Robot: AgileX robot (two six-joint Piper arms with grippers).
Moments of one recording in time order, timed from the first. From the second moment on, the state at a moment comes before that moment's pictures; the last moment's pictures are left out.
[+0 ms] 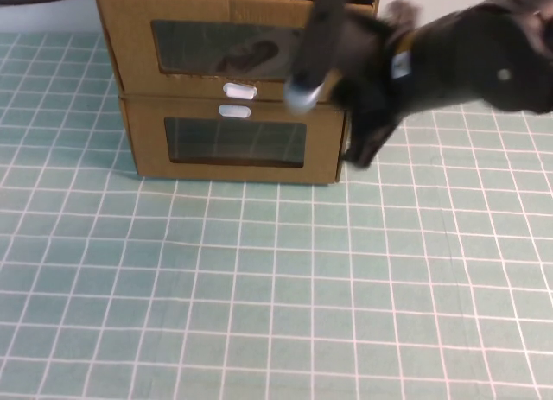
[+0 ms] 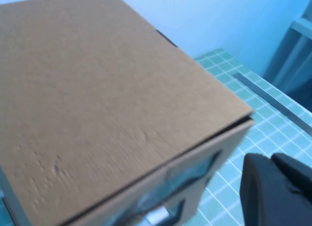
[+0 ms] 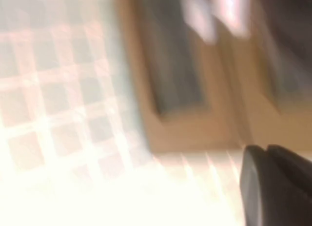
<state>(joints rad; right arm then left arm) 0.63 1.61 -1.50 -0.18 0.69 -0.68 -0.12 1.58 -2.01 -0.70 1.13 0.52</state>
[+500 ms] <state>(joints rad) 0.33 0.97 -1.15 -0.16 0.39 0.00 -0.12 1.01 -1.34 -0.69 1.04 0.49</state>
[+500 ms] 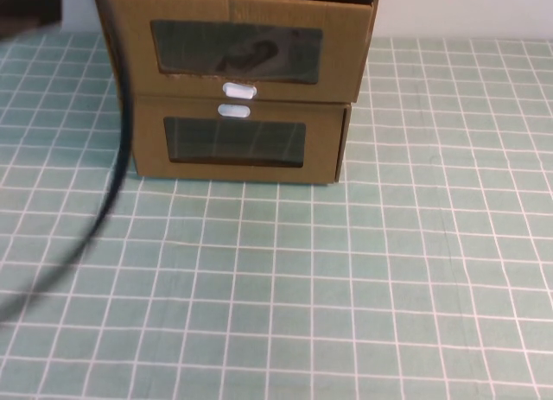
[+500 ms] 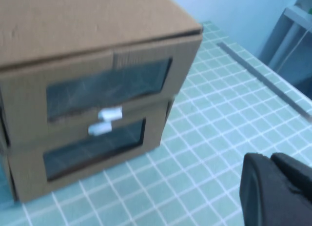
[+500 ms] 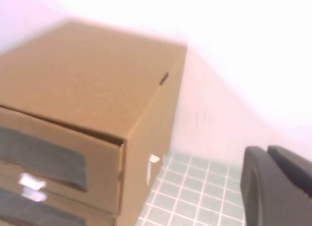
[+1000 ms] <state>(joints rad) 0.33 0.32 -0.47 -0.17 0.28 0.00 -0.12 0.35 -0.64 -0.66 0.78 0.52</state>
